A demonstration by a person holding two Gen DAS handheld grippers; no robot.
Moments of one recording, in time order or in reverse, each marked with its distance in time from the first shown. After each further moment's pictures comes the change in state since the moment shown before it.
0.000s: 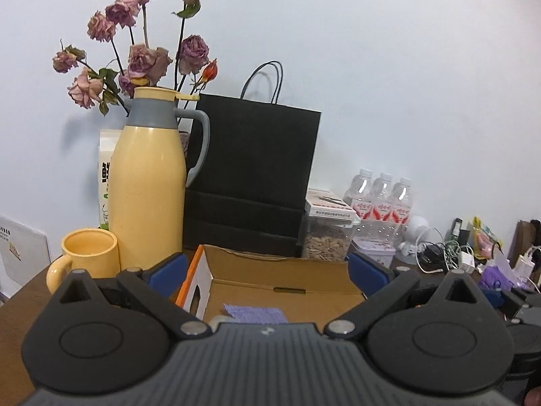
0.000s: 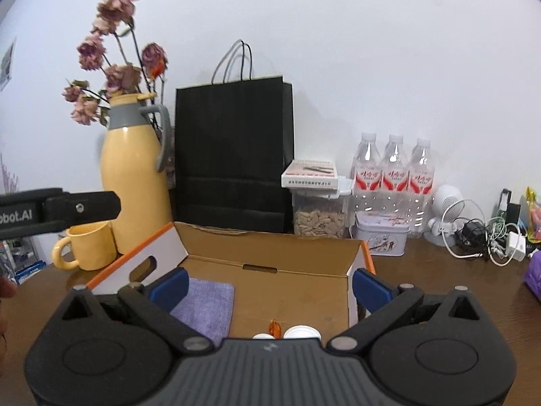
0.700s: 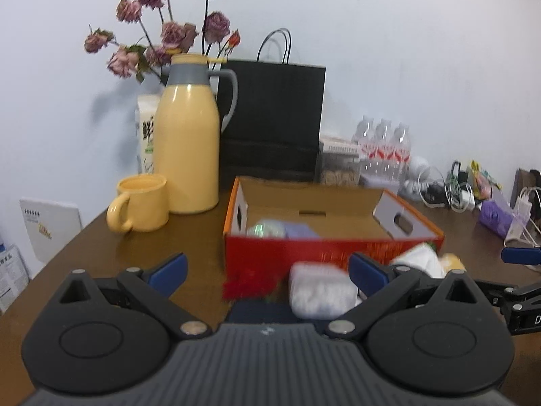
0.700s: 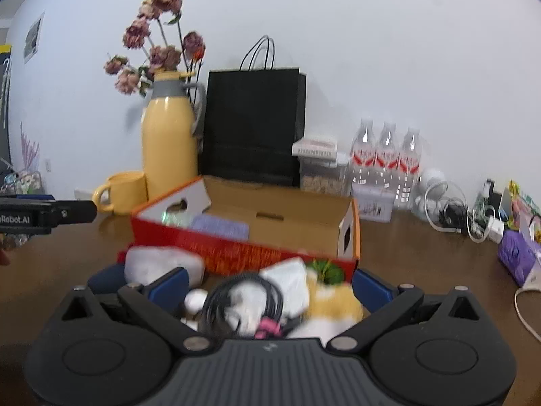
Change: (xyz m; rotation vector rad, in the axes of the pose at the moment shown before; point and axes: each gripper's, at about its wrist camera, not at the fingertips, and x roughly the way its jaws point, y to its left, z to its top) left arm -0.094 0.028 -0.063 0.067 0.125 0.045; right arm -0.107 0.012 -0.067 -0.065 0.081 0.025
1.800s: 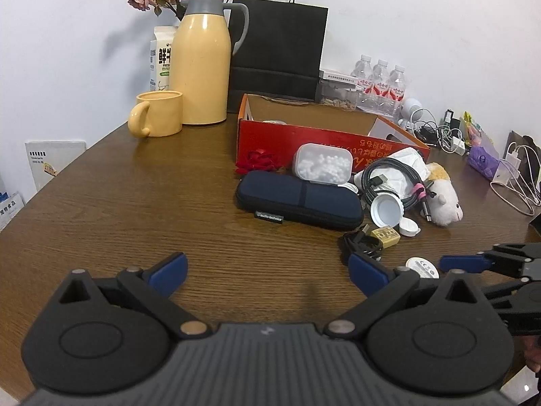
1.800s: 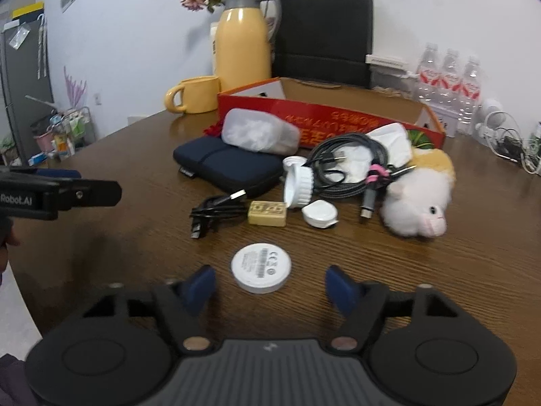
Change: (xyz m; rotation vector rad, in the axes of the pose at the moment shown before) left arm -0.054 0.014 -0.079 -0.034 0.183 -0.011; right arm -0.017 0.062 -0.081 -0.051 0.232 0.185
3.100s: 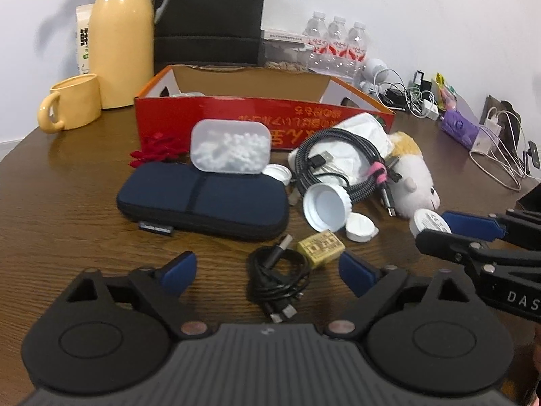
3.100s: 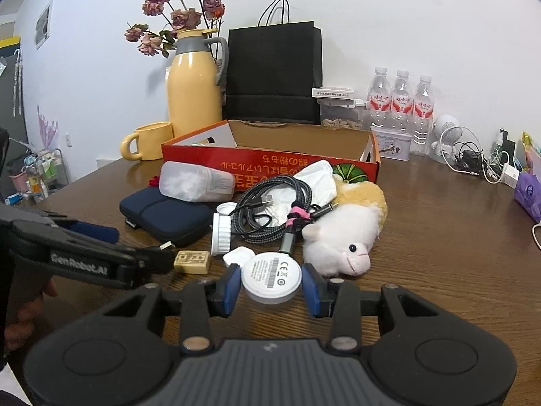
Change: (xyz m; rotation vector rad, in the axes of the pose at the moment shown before) left arm 0.080 -0.071 0.018 0.078 0.121 -0.104; right arm -0.014 -0.054 0.009 0.074 -0.143 -0.098
